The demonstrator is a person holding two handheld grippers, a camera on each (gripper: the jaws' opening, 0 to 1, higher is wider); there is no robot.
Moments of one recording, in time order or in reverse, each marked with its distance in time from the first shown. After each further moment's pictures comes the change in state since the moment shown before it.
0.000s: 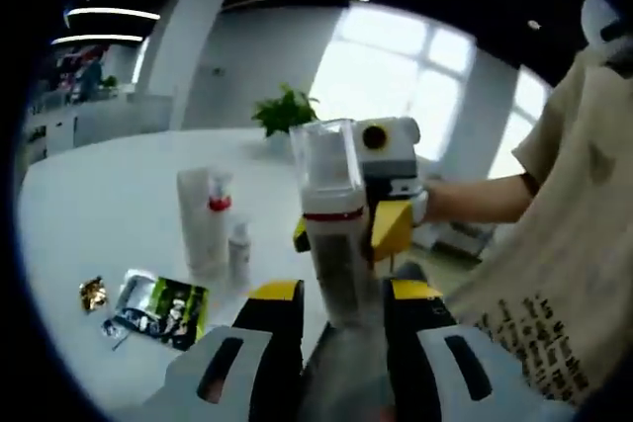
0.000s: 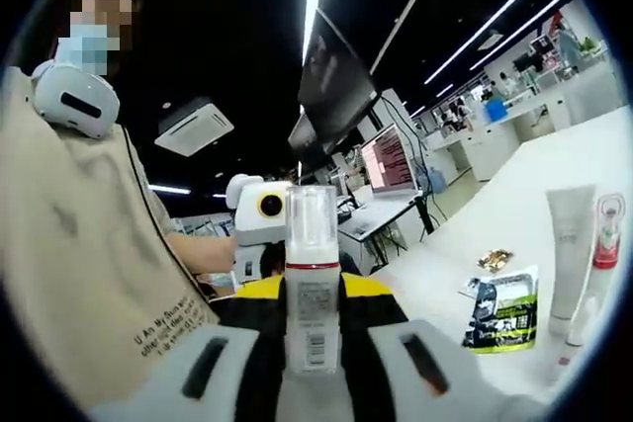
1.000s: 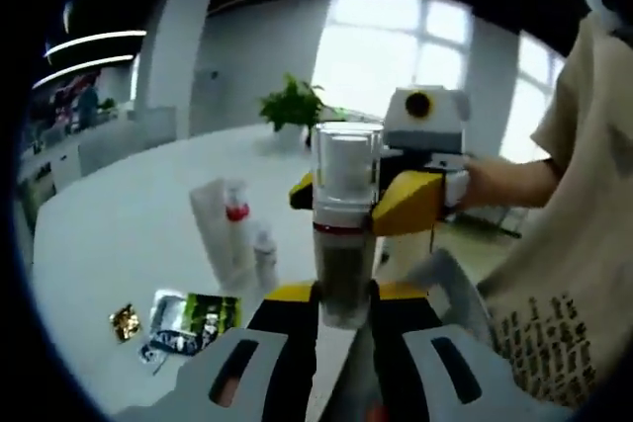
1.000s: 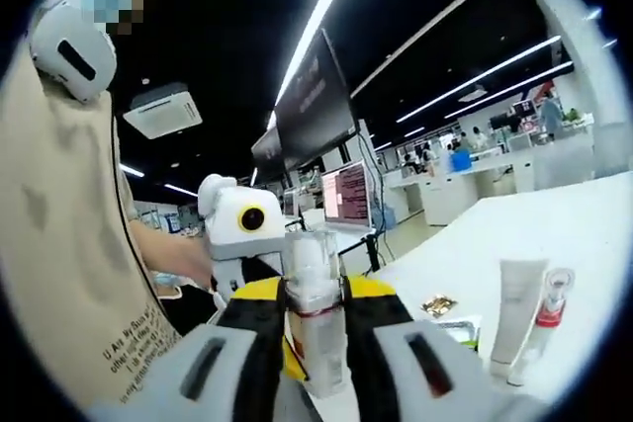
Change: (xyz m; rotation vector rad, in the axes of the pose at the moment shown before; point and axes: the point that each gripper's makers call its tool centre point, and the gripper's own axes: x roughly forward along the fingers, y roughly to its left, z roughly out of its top) left arm 0.004 0.028 -0.004 0.138 0.135 0.118; right arm -0.001 -0.011 0.040 -0.231 -0.078 -0.268
